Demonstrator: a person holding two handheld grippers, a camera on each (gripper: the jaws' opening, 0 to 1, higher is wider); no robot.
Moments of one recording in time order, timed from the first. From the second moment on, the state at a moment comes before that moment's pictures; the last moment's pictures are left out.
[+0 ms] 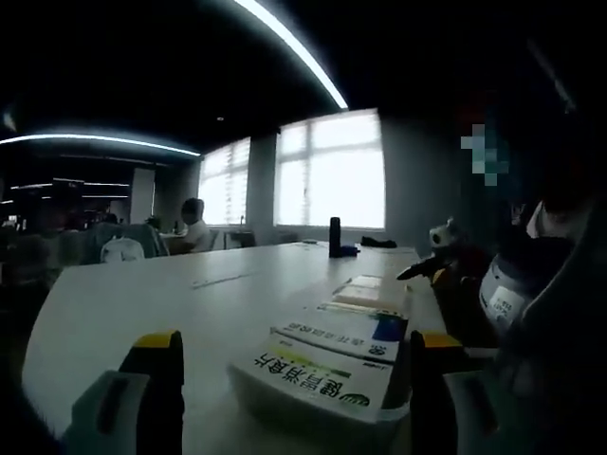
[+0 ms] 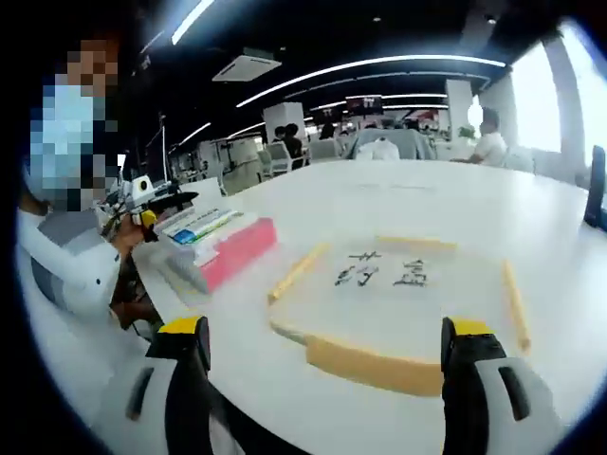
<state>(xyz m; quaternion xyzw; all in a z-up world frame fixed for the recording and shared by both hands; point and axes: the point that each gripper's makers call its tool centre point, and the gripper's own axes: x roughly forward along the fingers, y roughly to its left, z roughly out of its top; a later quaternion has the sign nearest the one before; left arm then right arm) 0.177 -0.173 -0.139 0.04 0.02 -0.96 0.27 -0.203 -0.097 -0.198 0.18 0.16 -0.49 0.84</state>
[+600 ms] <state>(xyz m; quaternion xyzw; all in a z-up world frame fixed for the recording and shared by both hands) 0.171 -0.177 -0.138 0.04 0.01 -0.96 0.26 -0.236 -0.085 -0.204 0.31 0.05 -0.49 0.81</state>
